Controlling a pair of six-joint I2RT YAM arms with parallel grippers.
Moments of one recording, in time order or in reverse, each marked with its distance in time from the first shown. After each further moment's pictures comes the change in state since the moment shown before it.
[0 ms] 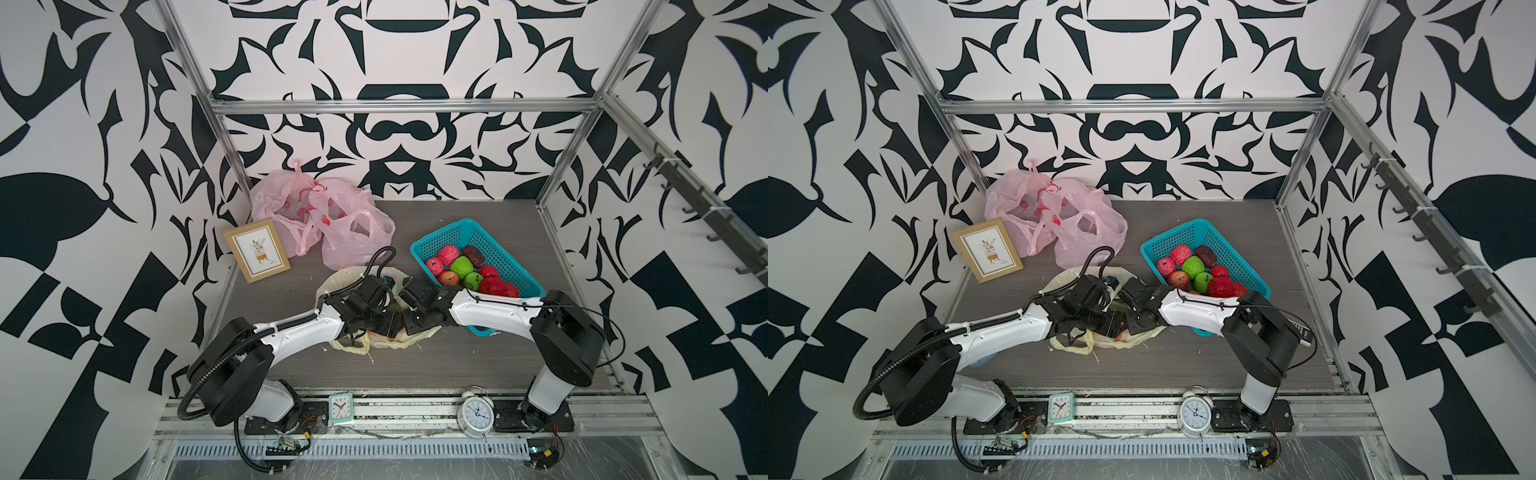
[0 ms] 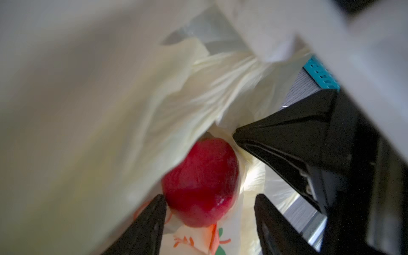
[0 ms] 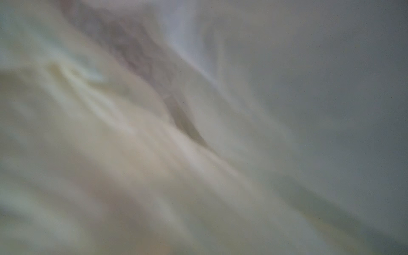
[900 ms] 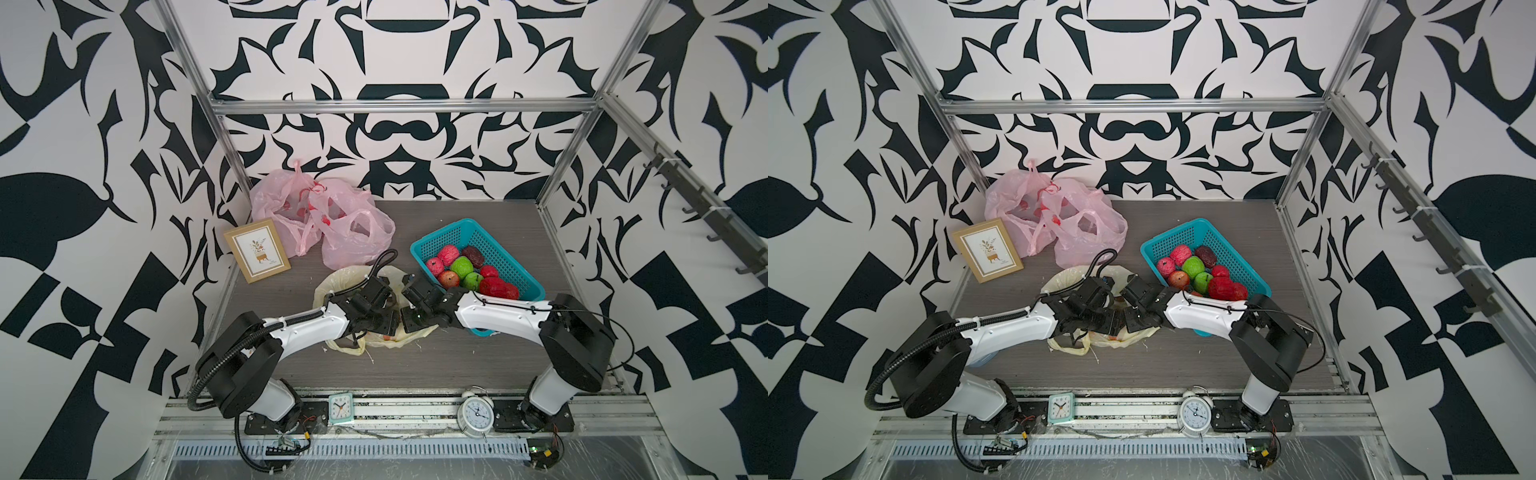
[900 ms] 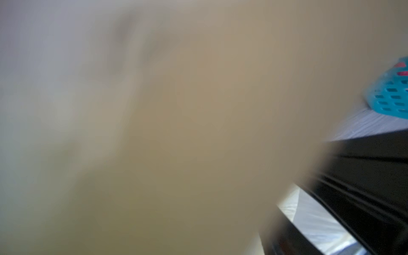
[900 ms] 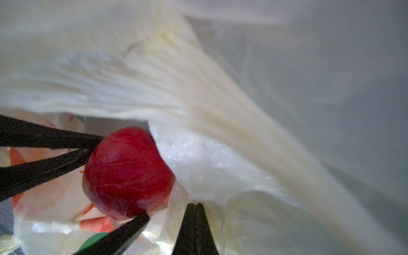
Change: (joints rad) left arm -0.007 0.058 0.020 -0.023 -0.133 -0.097; right arm -0.004 -0.050 -0.048 0.101 -0.032 0.005
